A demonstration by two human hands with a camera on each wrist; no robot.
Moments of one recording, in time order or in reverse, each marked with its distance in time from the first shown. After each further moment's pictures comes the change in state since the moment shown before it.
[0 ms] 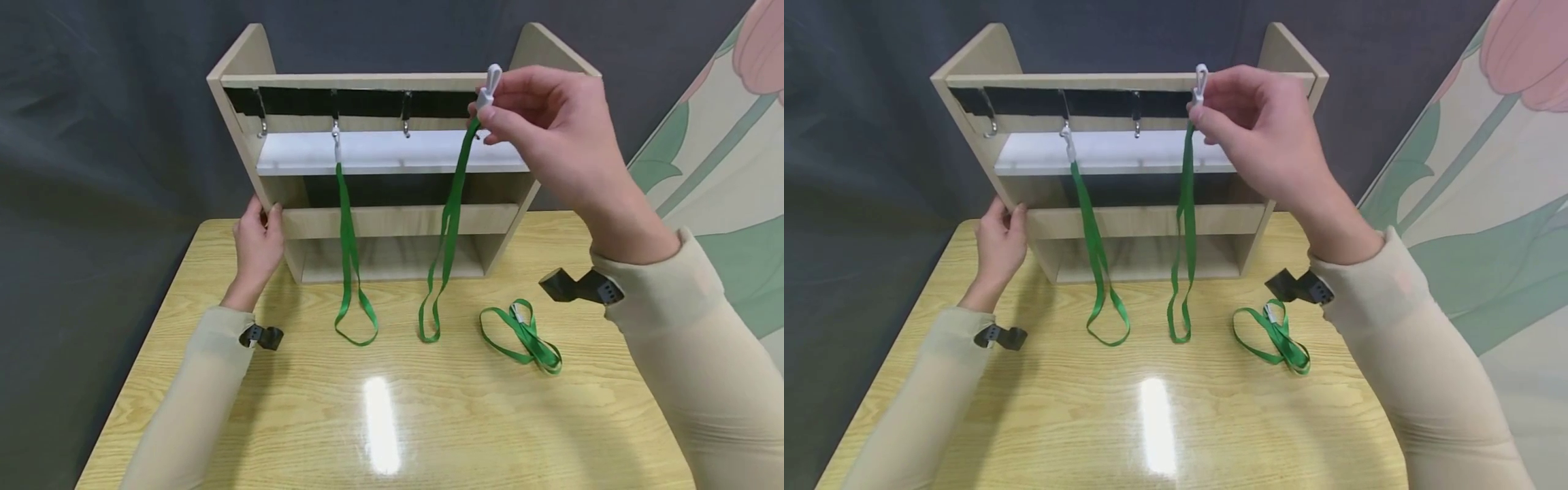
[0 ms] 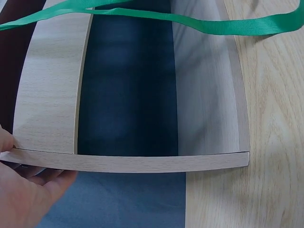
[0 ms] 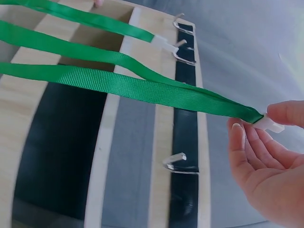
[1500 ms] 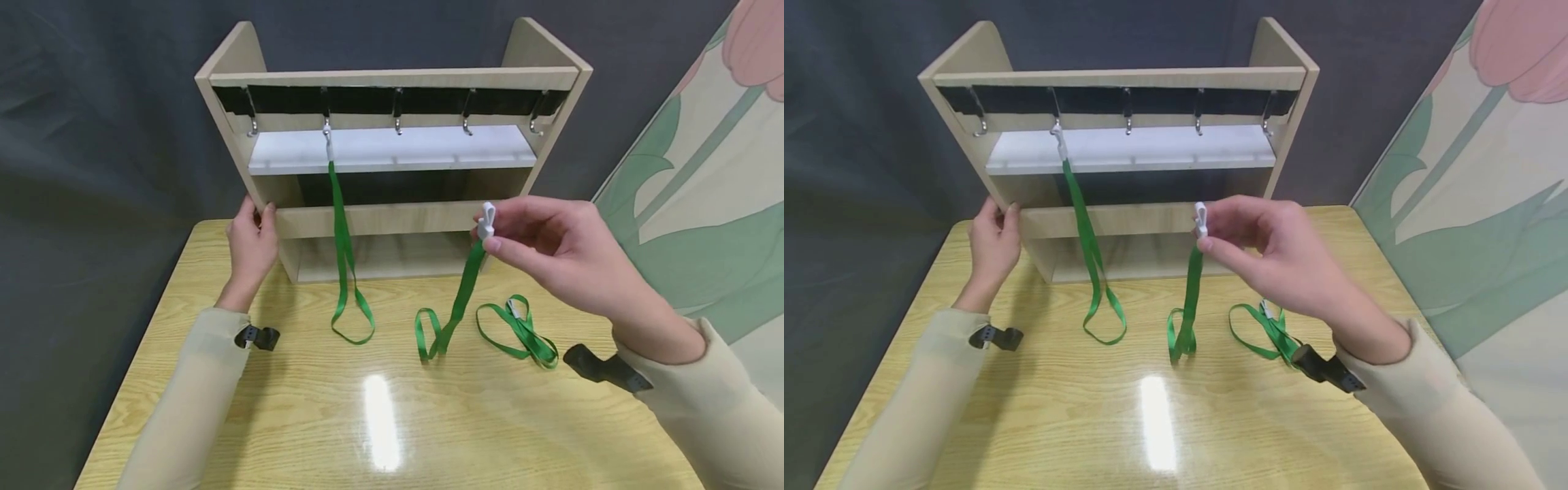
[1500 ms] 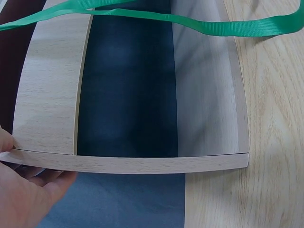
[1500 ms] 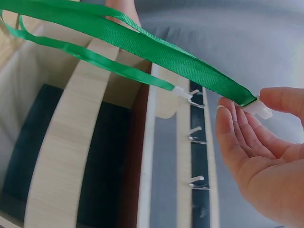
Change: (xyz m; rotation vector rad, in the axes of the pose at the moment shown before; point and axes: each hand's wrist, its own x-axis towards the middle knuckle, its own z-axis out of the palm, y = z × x) left_hand -0.001 -0.001 -0.005 0.024 0.014 -0.026; right_hand -0.089 0.017 -0.001 -0.084 -0.259 -0.056
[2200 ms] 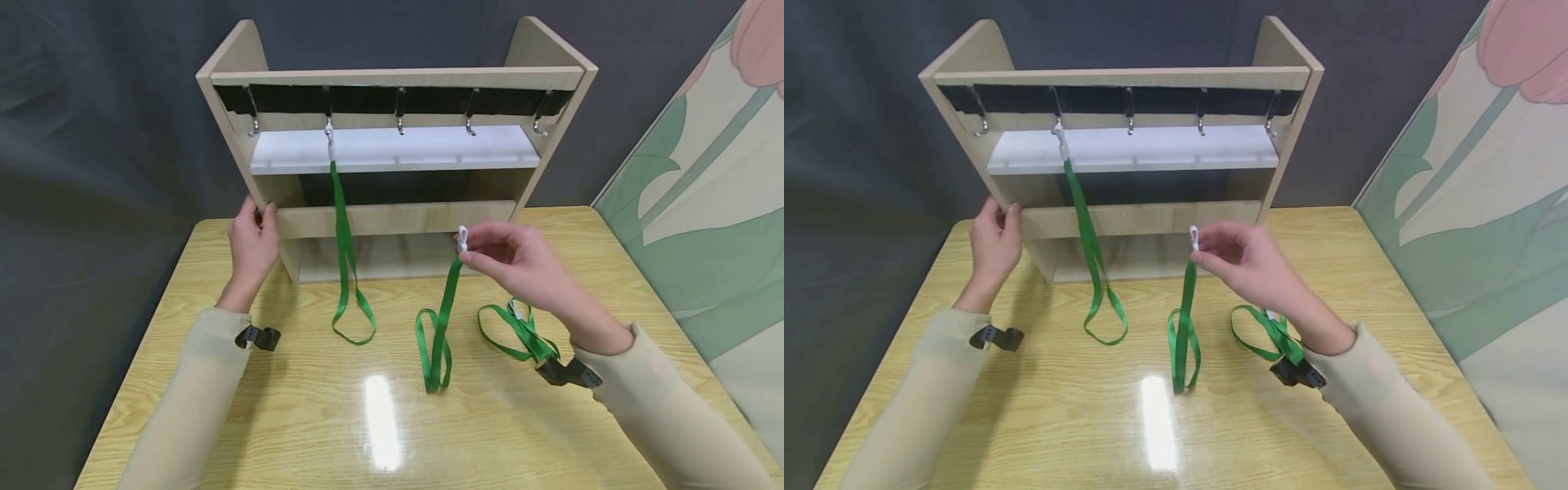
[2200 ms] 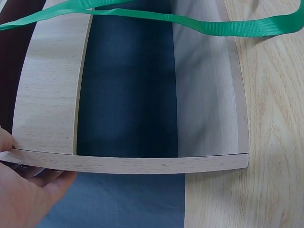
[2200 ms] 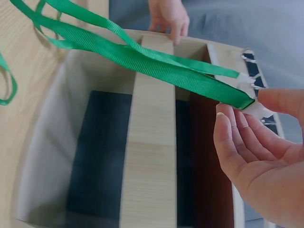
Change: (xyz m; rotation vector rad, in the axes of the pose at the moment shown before) left_hand 0.000 -0.001 0.001 -0.002 0.003 0.017; right_hand -0.003 0.071 0.027 0.027 -0.043 0.227
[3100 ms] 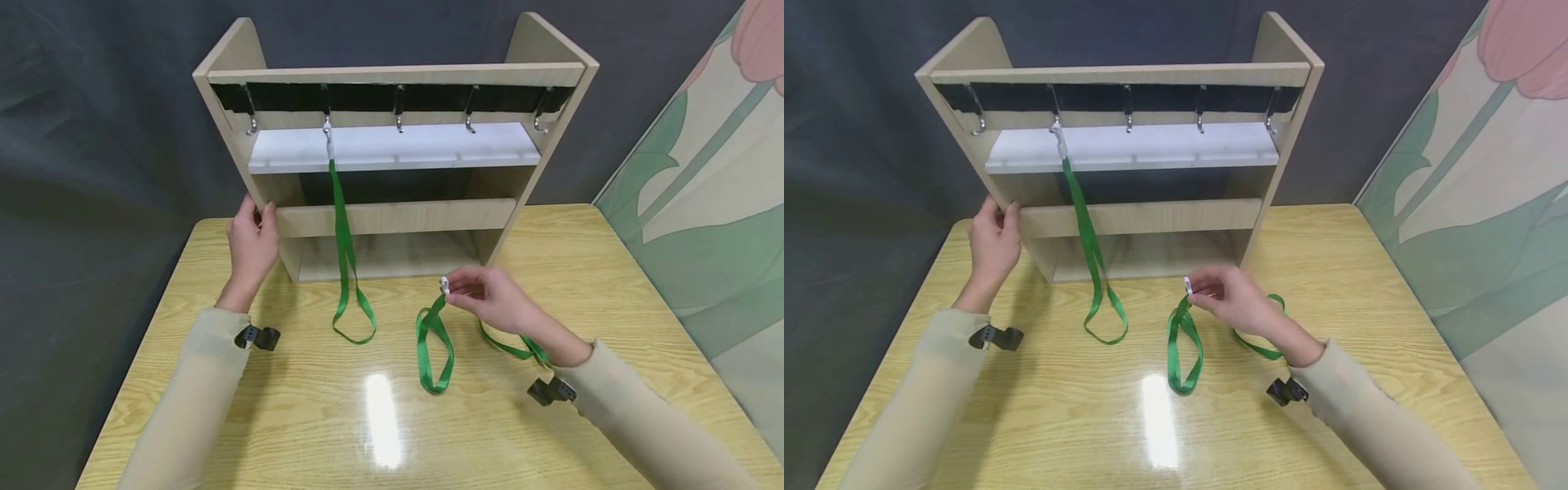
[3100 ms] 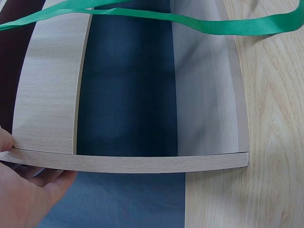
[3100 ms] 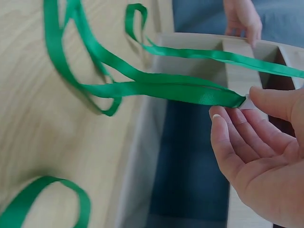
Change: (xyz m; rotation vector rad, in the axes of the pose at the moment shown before) left_hand 0.000 0.001 0.001 -0.002 -0.002 -0.003; right_hand -0.014 0.077 0.041 0.015 -0.138 0.071
